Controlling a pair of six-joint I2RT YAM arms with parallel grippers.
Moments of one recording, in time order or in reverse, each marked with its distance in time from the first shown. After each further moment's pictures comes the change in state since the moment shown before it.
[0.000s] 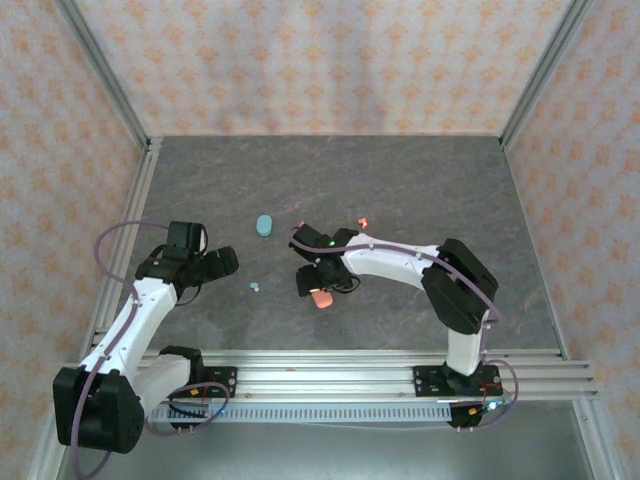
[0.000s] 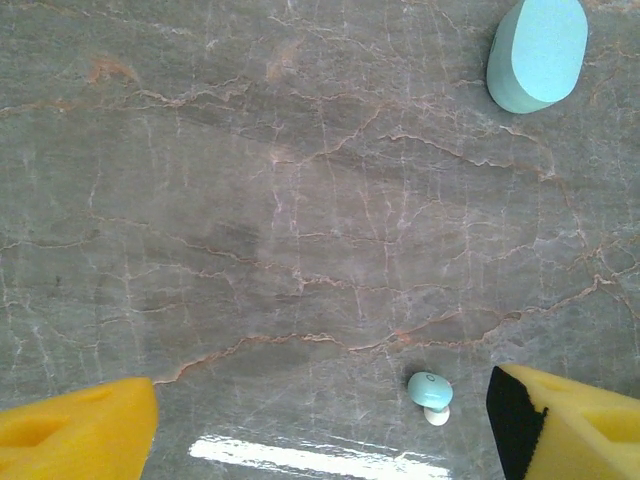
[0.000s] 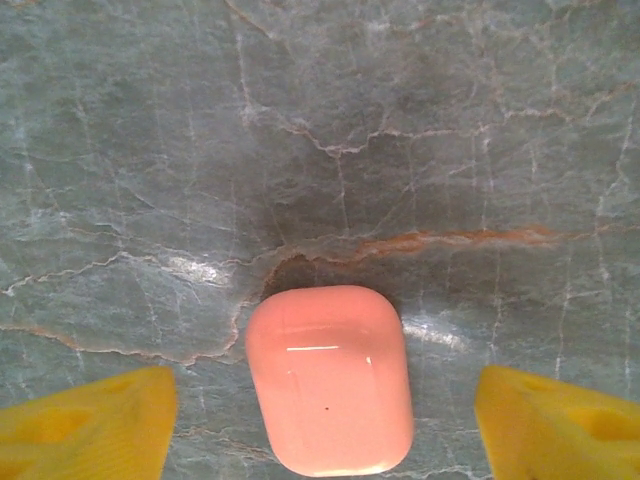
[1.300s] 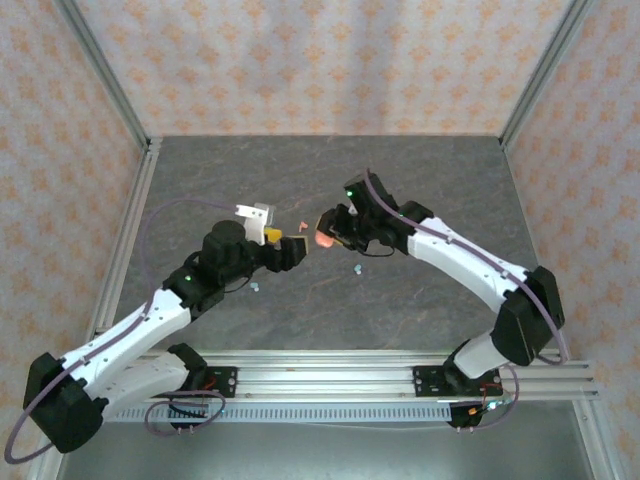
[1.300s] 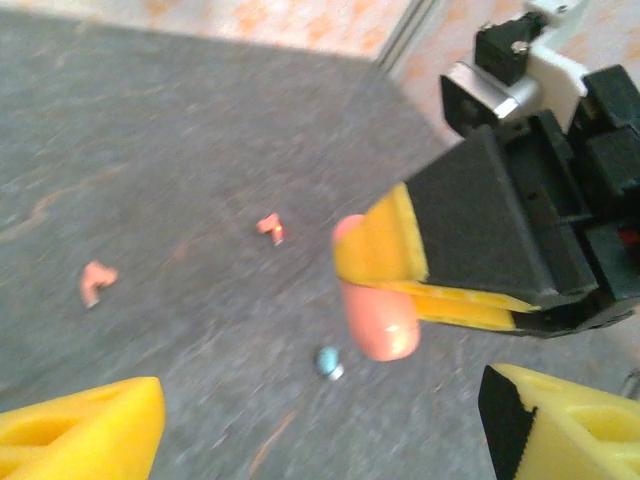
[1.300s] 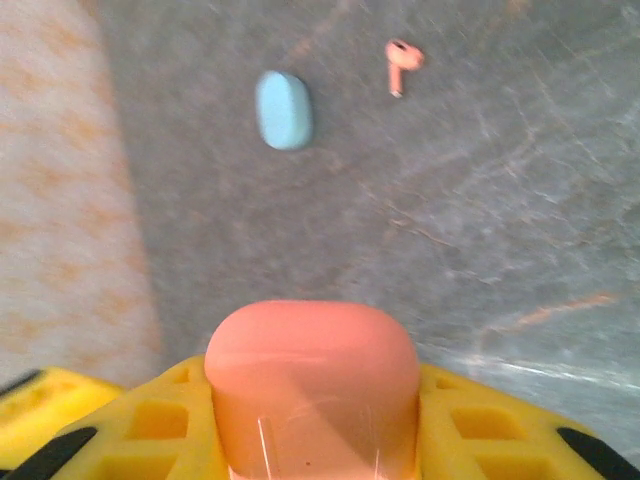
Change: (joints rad) left arm -0.558 -0.028 0.013 0.635 0.082 -0.021; right arm -0.257 -0.389 -0.063 0.240 -0.229 0.375
